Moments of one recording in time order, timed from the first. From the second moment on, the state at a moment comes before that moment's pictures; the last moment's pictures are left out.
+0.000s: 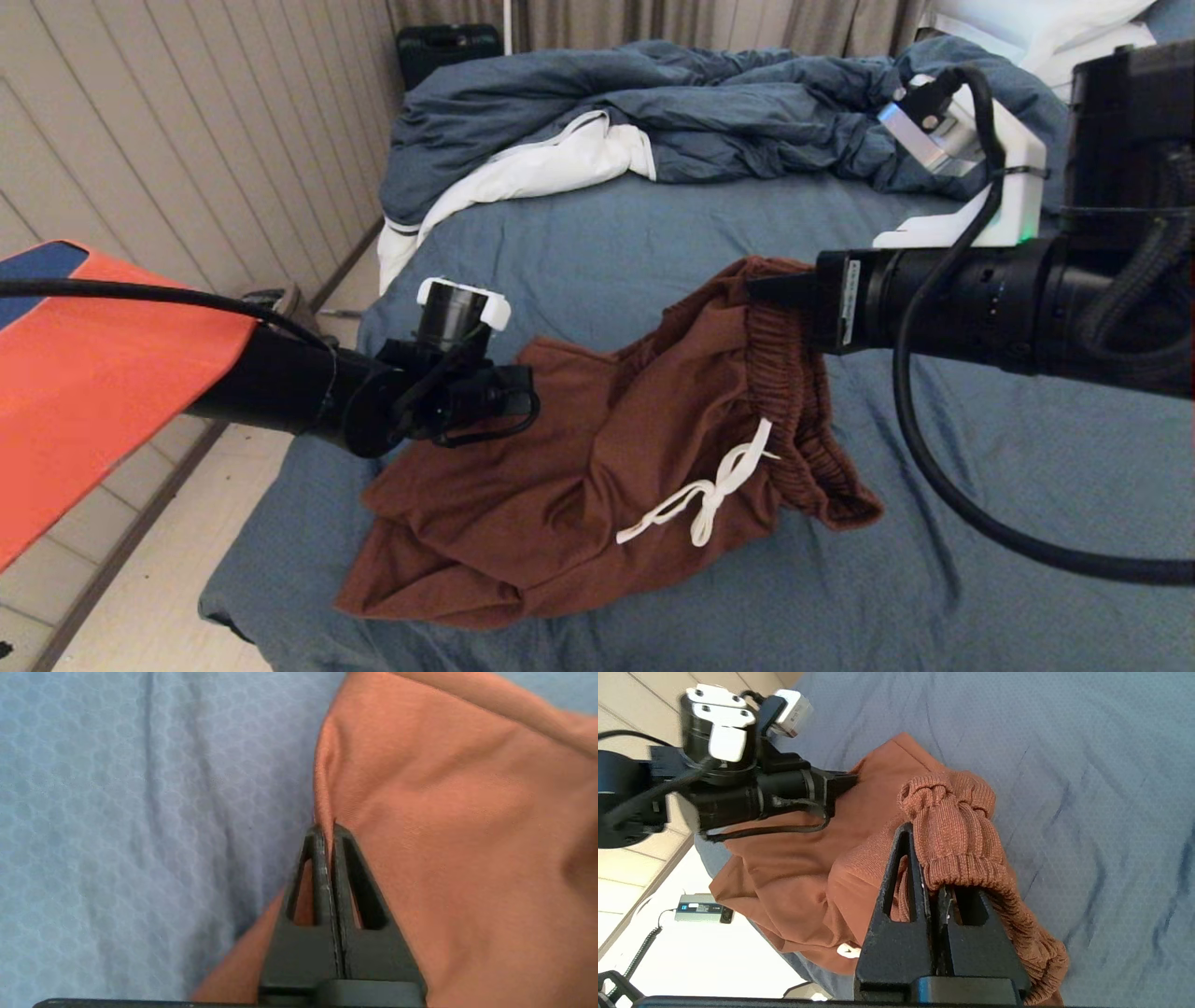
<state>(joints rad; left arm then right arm) -0.55 2.07 -1.27 -0.25 0.22 -0.35 0.61 1.45 -1.20 -0.05 -0.04 0.17</state>
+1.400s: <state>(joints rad) -0.51 1.31 -1.25 0.07 0.22 -0.35 0.54 1.14 -1.18 0.07 -0.05 0.16</state>
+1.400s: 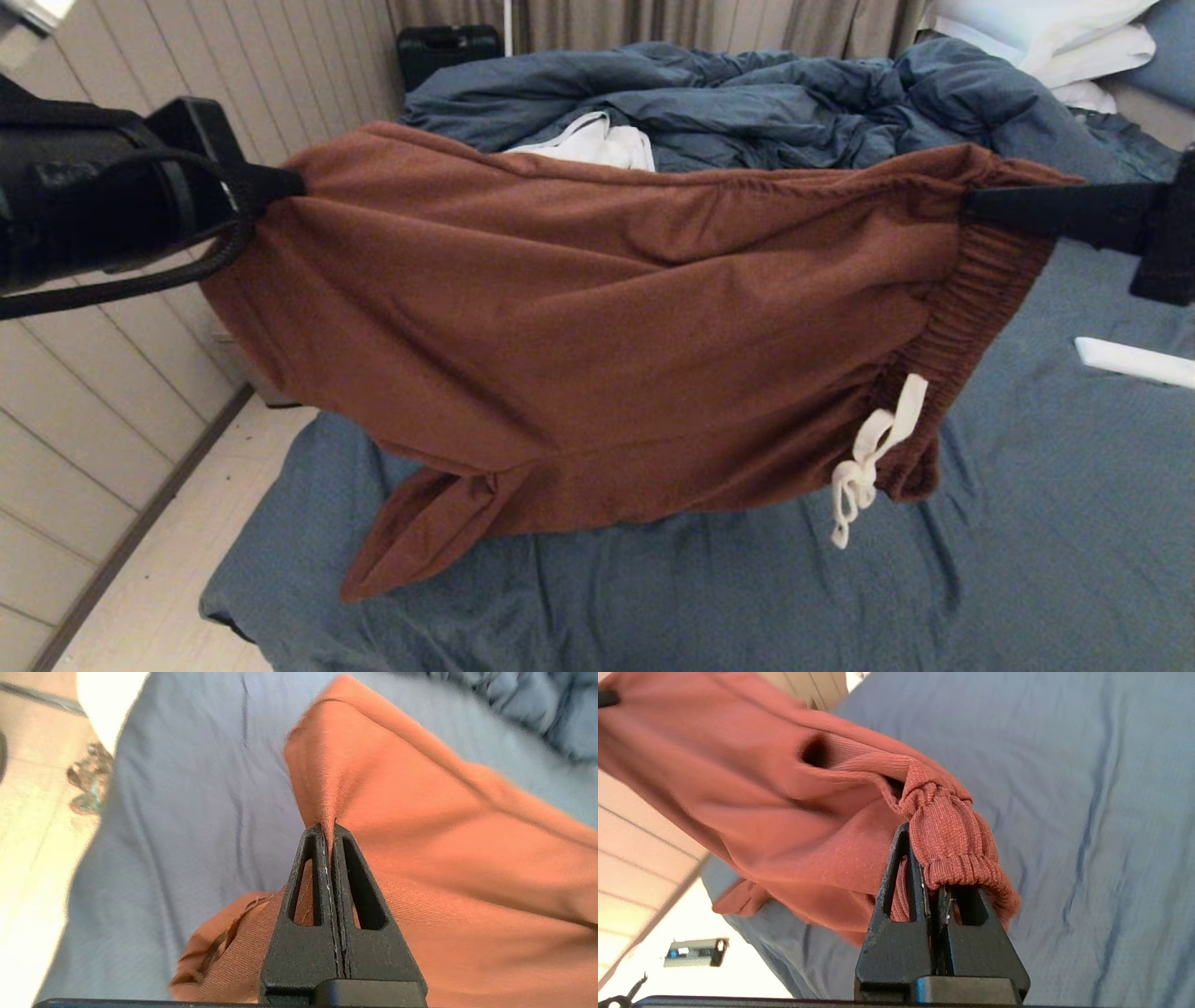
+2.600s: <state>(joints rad) -0.51 1.10 -1.55 0.39 0.21 -0.31 0.57 0.94 -1.21 0.19 0.12 0.15</state>
